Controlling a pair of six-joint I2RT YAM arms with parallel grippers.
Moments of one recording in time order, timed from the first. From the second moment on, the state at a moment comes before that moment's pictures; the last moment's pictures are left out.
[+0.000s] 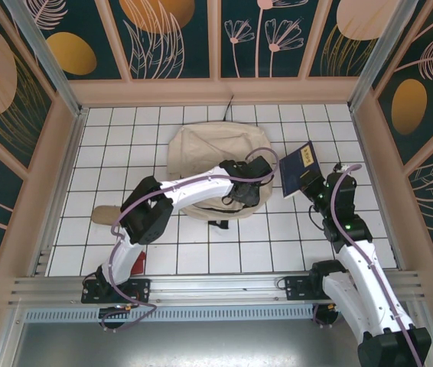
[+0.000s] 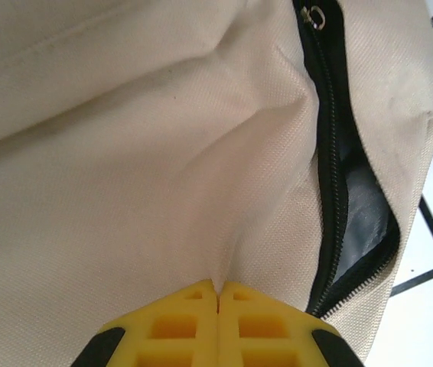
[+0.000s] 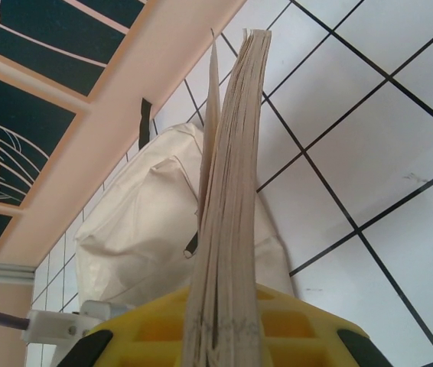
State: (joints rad) left arm -0.99 2.16 1.76 -0.84 -0.24 -0.50; right arm 0.16 0.66 0.54 -0.33 -0.02 0.89
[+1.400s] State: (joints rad) left arm -0.88 2.15 2.15 -0.62 -0.43 -0.52; right arm 0.28 0.93 0.43 0.06 -0.48 0.95
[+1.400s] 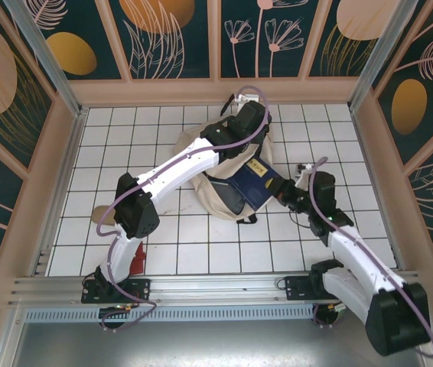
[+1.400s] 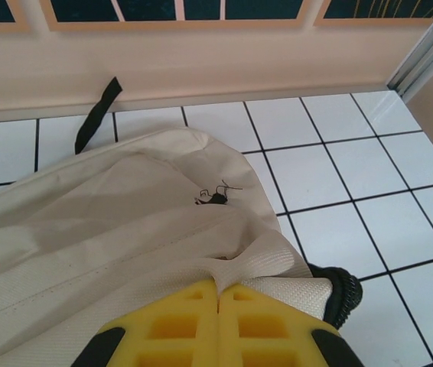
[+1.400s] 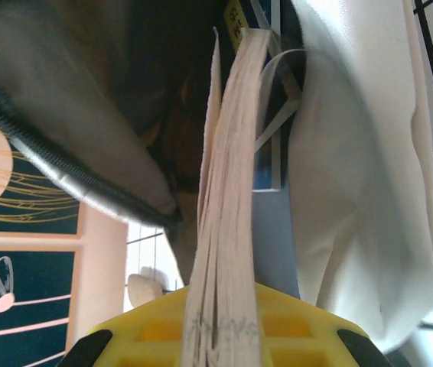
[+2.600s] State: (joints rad) left arm -0.85 2.10 2.10 -0.66 -0.43 -0.50; right arm 0.50 1.95 0.97 0.70 -0.14 1.15
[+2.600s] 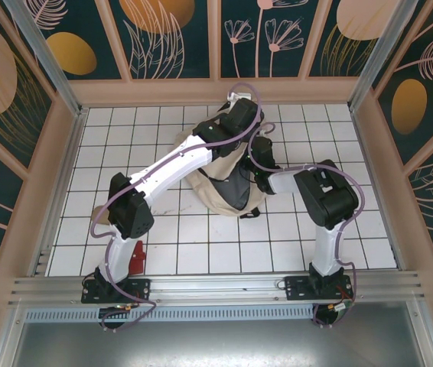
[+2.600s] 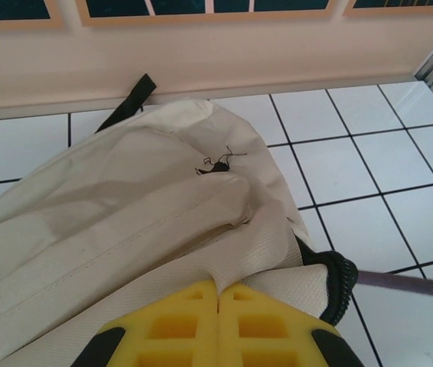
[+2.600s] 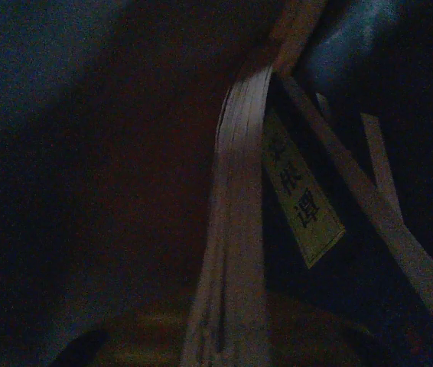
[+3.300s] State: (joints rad) left arm -0.84 2.07 2.07 -0.65 -0.41 -0.50; right arm 0.37 1.49 0.69 0.36 -0.40 1.10
